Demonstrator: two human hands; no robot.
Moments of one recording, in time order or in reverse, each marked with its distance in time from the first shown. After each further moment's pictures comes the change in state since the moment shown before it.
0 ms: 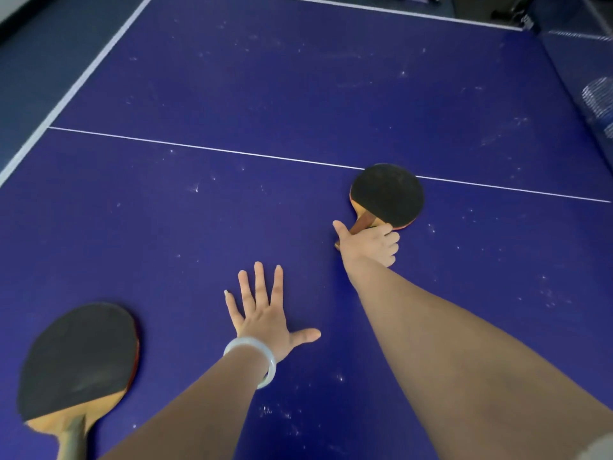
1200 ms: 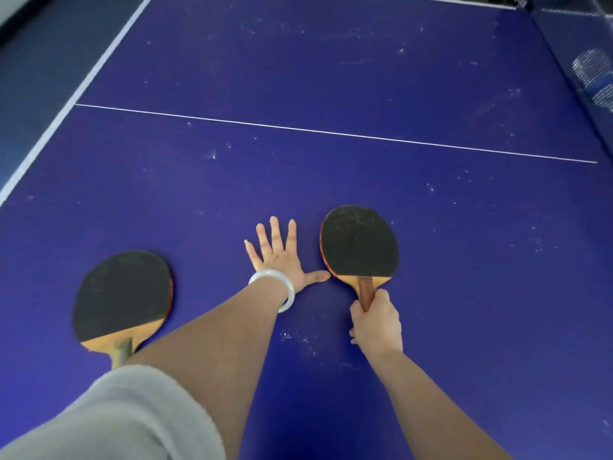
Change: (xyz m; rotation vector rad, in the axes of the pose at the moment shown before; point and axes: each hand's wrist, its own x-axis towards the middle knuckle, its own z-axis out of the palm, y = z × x) left_hand -0.010 -0.001 -0.011 -0.008 0.035 0.059; right_hand -0.156 0.167 -0.037 0.116 -0.378 -0.125
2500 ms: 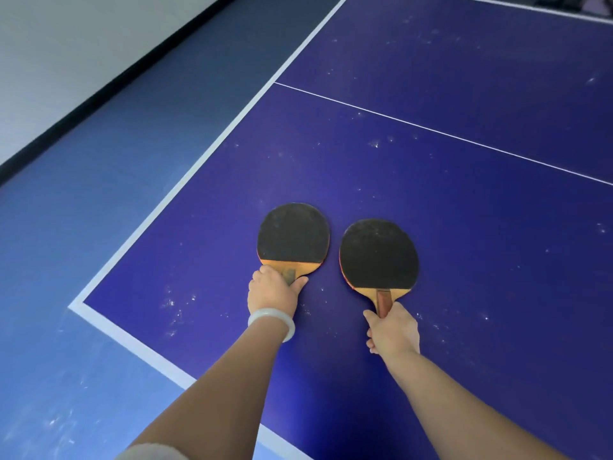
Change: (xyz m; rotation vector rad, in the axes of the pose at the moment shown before) left_hand -0.151 -0.227 0.024 -0.404 0.273 -0.693; right_hand -0.107 -0.054 0.139 -0.249 -0.179 -0.097
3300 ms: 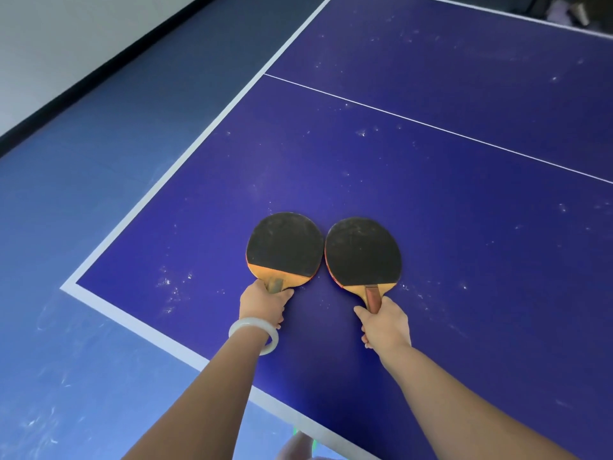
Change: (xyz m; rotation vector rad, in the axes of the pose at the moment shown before) left_hand -0.044 -0.048 0.000 -0.548 -0.303 -0.132; right_hand -0.032 0.032 0.004 0.031 -0.019 -0.013
